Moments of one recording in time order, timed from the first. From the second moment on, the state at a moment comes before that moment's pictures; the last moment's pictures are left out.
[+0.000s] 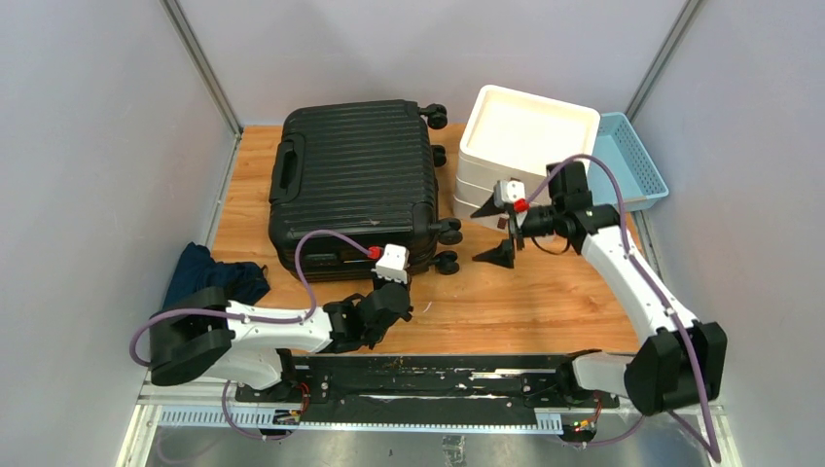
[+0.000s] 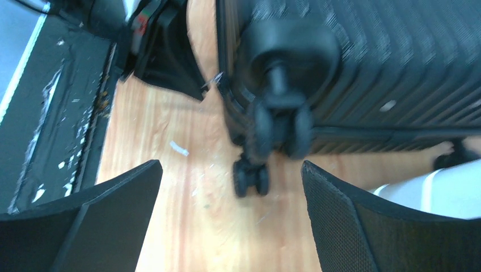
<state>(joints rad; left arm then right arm) -1.20 1.30 0.49 0.32 -0.80 -0.55 0.22 1.19 0.96 -0.60 -1.19 -0.96</state>
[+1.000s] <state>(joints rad) -1.20 1.17 0.37 0.43 -0.75 -0.50 0.44 1.57 1.35 -0.77 -0.93 -0.97</state>
